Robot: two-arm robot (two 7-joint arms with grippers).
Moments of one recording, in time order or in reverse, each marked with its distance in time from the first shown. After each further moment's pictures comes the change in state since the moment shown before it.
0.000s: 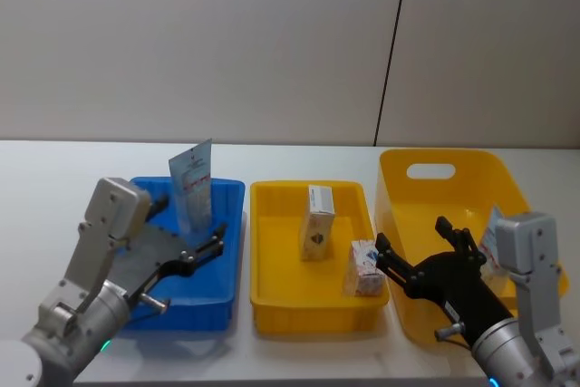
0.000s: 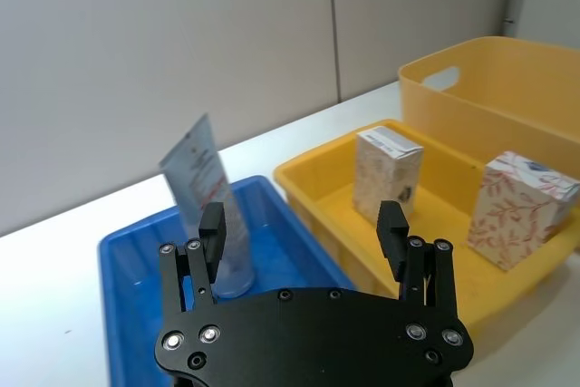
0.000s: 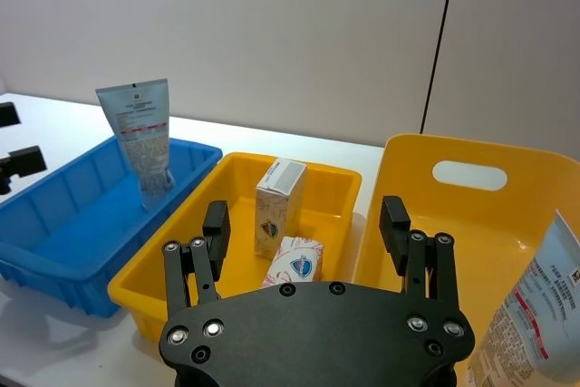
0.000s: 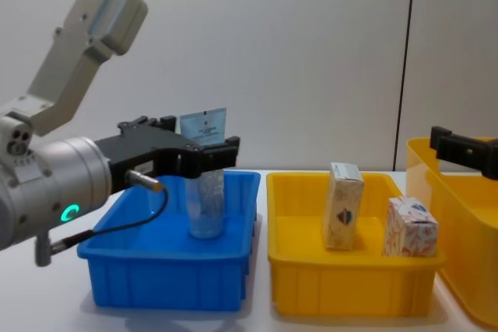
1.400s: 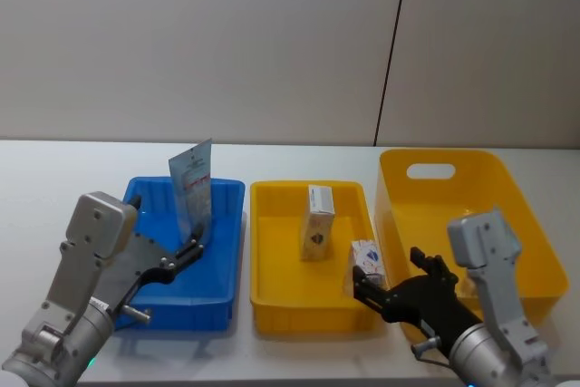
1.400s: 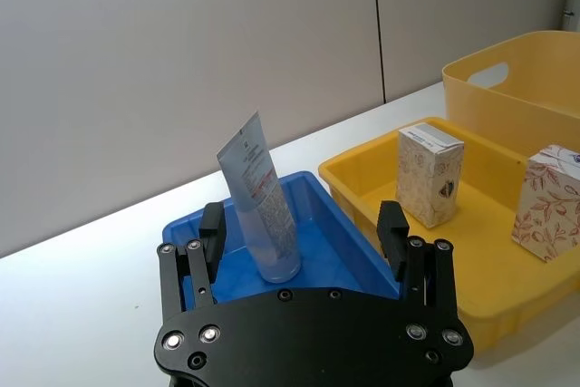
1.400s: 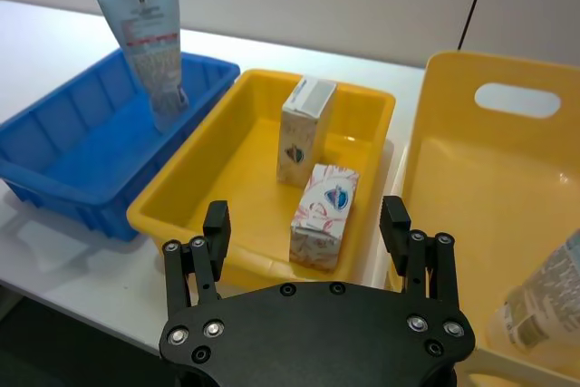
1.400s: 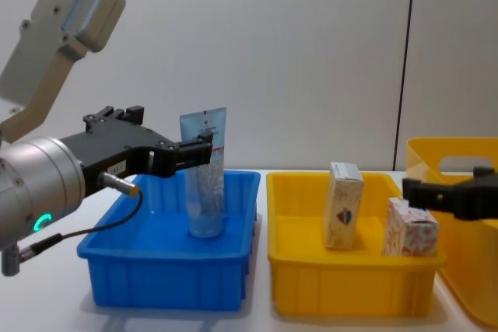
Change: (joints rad) left arm 0.084 0.043 -0.004 -0.109 0.063 -0.006 0.143; right arm 0.028 -0.005 -0.039 -0.036 -0.017 0.272 -0.006
